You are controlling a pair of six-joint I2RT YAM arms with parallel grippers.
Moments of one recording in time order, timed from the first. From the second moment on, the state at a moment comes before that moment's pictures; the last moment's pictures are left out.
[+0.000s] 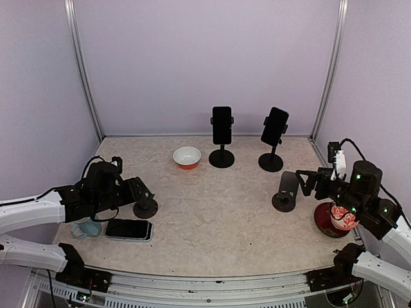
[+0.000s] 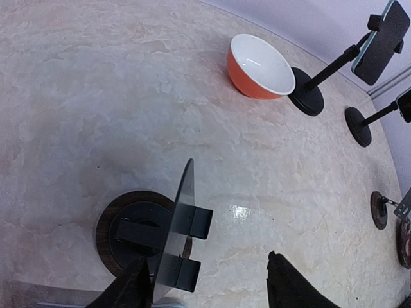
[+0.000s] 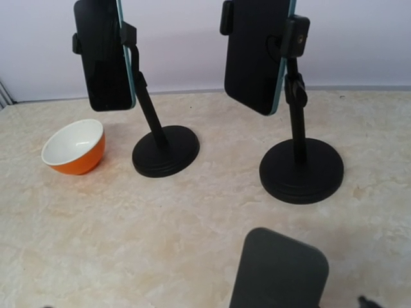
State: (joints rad) left arm -0.69 1.03 0.55 -0.14 -0.26 -0.75; right arm 0.52 0.50 0.51 -0.26 0.13 0.26
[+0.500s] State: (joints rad) left arm -0.63 1.12 0.60 -0.12 -0.22 -0.61; right arm 0.52 0.49 0.51 -0.26 0.13 0.26
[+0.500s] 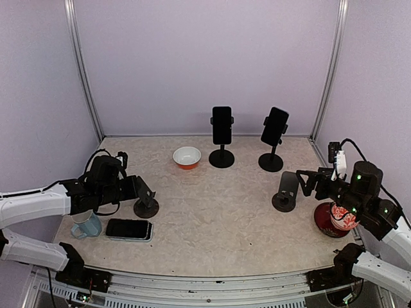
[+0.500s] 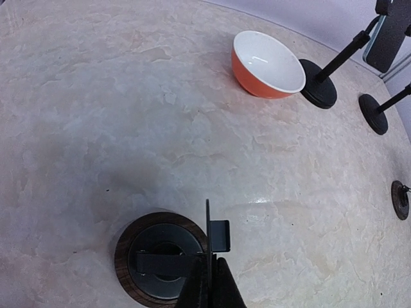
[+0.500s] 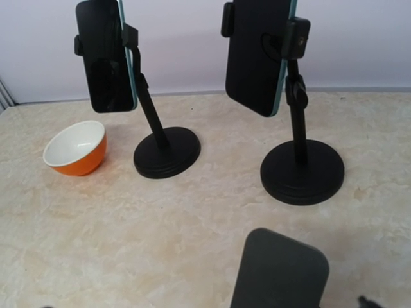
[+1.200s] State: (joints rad) left arm -0.37 1.24 0.92 -0.07 0.07 0.02; right arm 0.52 0.49 0.51 -0.26 0.13 0.26
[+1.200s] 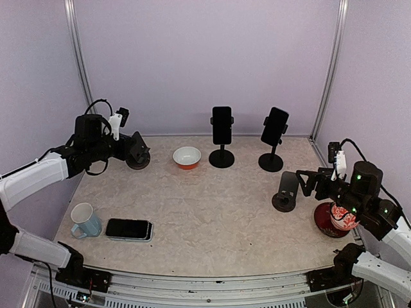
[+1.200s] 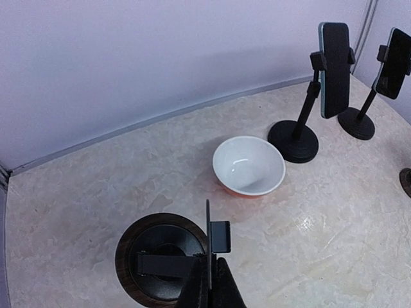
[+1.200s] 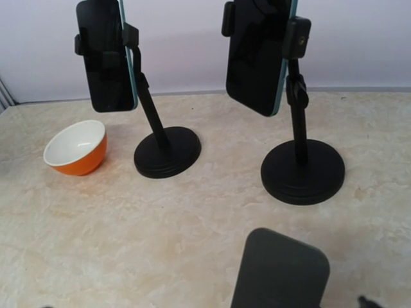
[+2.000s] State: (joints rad) left arm -0.13 1.65 1.25 -0.11 0.62 0.44; right arm 0.52 0.50 0.51 -0.26 0.13 0.26
